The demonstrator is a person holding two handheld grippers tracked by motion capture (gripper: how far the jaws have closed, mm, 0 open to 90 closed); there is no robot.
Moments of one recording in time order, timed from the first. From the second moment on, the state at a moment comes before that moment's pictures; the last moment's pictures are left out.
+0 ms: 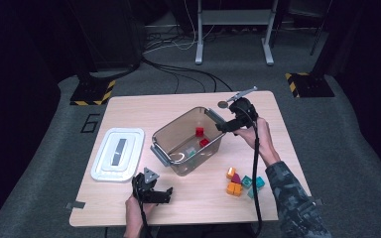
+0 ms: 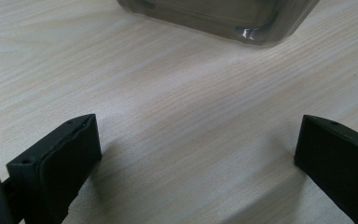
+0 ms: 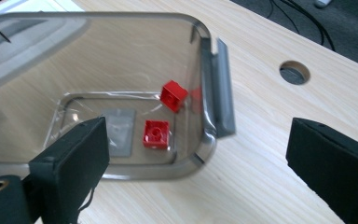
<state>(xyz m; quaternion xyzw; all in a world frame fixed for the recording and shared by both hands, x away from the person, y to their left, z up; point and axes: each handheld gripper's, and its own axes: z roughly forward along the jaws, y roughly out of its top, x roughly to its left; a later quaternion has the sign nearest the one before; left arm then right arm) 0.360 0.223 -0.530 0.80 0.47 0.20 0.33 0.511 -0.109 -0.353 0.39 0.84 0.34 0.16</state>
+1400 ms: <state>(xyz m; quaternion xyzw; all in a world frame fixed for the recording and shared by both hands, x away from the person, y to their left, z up) 0.360 0.223 -0.531 0.79 0.47 0.20 0.33 0.465 -0.182 -0.429 0.45 0.82 0.32 0.14</state>
